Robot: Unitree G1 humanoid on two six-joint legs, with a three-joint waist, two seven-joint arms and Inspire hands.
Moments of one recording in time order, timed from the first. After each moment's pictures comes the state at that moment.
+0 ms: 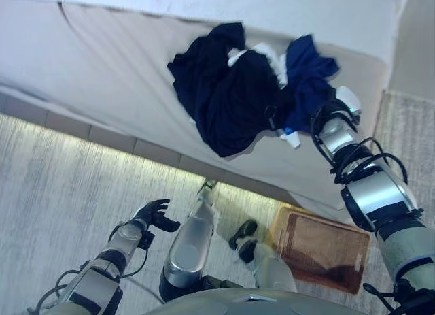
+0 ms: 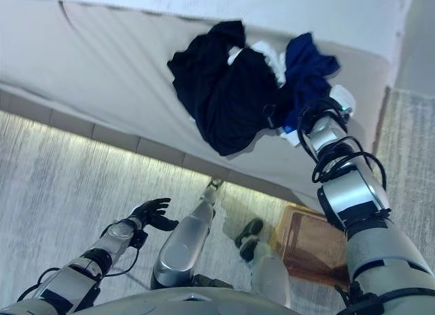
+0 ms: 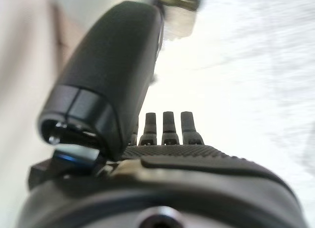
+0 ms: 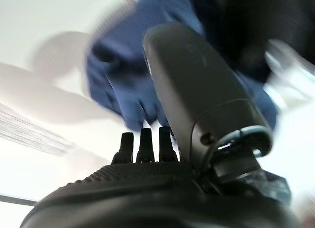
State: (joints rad) left arm -0.25 0.42 -0.38 1.09 -0.17 -0.06 -0.06; right arm -1.07 -0.54 0.45 1.25 -0.13 0.37 -0.25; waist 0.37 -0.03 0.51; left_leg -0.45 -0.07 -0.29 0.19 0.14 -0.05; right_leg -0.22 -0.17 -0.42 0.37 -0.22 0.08
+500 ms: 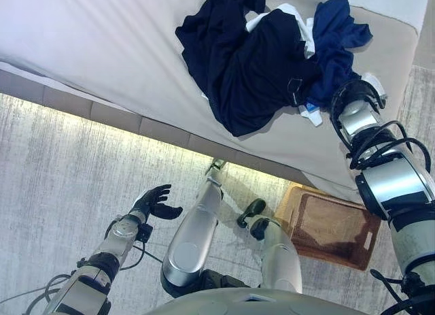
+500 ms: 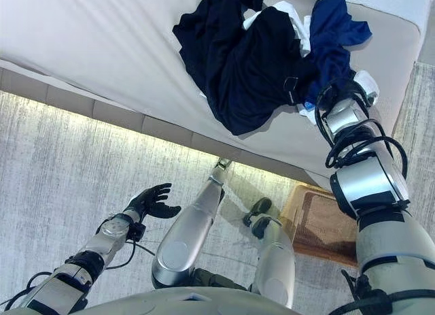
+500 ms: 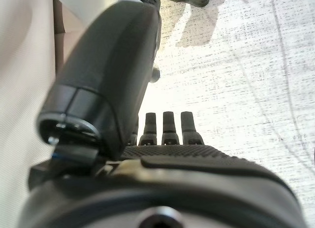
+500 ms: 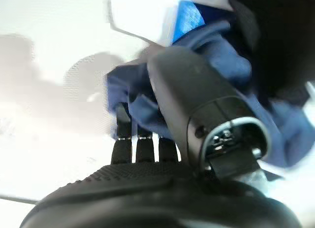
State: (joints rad) left arm -0.20 0.45 -0.38 0.90 -0.25 -0.09 -0.06; right arm -1.14 -0.61 0.41 1.13 0.02 0.35 -0.35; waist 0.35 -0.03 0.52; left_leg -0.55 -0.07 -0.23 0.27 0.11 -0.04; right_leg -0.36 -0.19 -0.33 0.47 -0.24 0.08
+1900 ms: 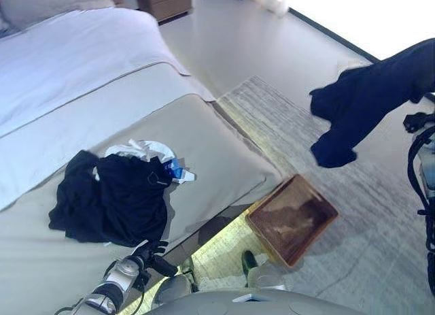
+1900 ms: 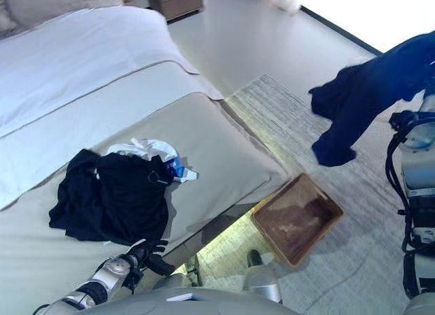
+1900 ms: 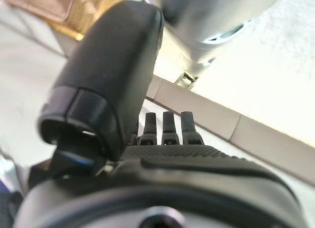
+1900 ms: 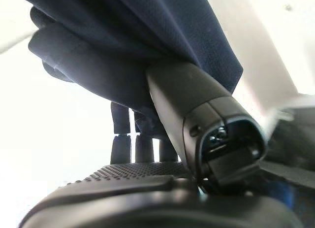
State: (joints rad) left arm -0.10 0.35 -0.36 1.05 0.00 0.05 -0.11; right arm -0.42 -0.91 -0.03 0.27 -0.05 0.22 -0.46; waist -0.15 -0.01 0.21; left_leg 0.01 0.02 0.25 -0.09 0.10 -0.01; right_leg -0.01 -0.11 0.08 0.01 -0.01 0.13
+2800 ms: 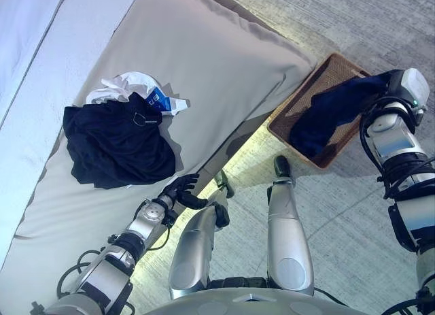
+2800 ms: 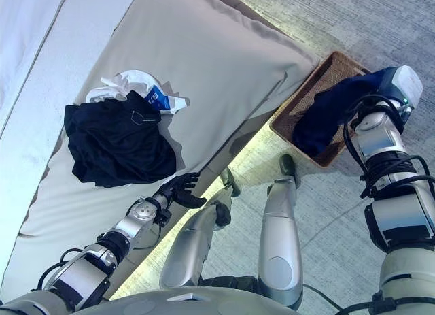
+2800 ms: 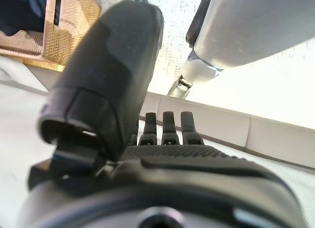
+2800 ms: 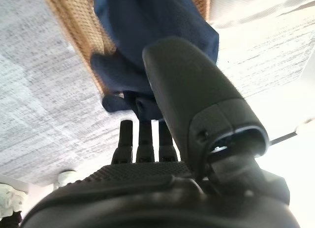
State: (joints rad) left arm -0.35 0.33 -0.49 0.90 -0.20 -0.07 -0.07; right arm -0.88 -0.79 0.32 0.86 -0.06 0.35 -0.41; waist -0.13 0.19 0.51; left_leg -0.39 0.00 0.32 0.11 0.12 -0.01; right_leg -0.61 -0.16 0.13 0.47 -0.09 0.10
